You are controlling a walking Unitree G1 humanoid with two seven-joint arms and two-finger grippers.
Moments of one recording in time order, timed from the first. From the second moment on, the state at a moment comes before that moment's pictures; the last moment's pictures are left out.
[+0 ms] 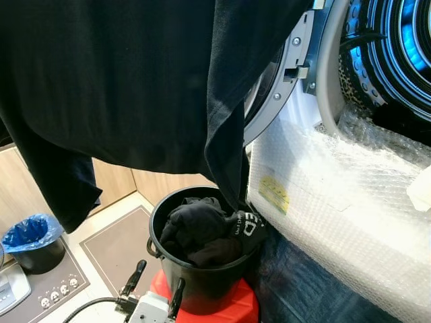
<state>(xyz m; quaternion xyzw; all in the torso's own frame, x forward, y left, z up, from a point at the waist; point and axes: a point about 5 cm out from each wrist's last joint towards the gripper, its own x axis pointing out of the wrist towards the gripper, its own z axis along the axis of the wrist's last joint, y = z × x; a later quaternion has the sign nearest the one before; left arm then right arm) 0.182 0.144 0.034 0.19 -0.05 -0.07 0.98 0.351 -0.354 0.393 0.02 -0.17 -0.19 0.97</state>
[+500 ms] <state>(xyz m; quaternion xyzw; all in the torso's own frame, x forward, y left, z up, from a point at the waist) 0.184 0.145 0.035 0.19 -0.05 -0.08 0.98 0.316 -0.328 0.379 0.03 -0.29 0.00 0.96</state>
